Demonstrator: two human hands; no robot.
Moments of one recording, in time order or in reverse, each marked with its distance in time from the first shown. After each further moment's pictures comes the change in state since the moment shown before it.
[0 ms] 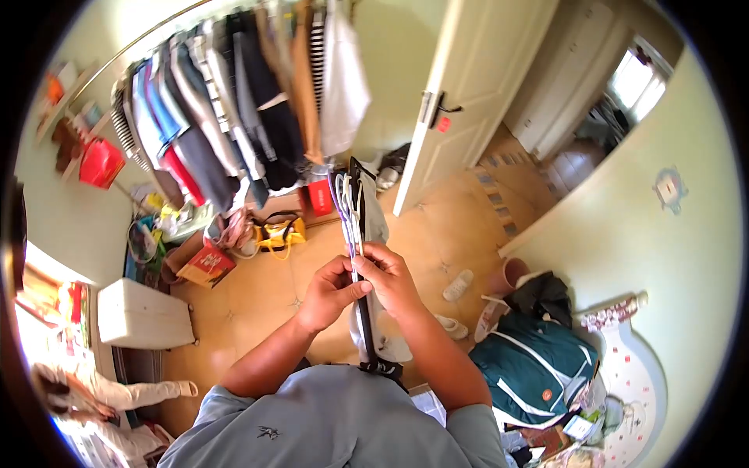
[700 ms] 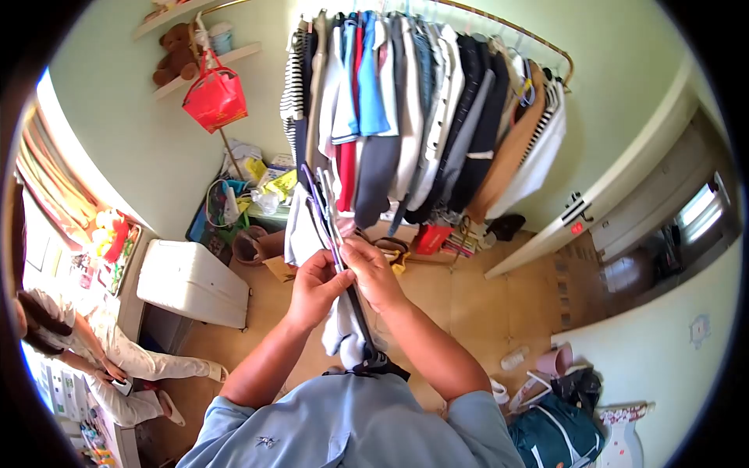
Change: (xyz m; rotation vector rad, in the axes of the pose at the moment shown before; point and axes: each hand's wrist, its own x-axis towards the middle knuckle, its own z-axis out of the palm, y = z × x) left_hand -0.152 0.203 -0.404 0.031 0.542 0.338; right_hand 0.182 0.139 0.470 0.157 -0.450 0.094
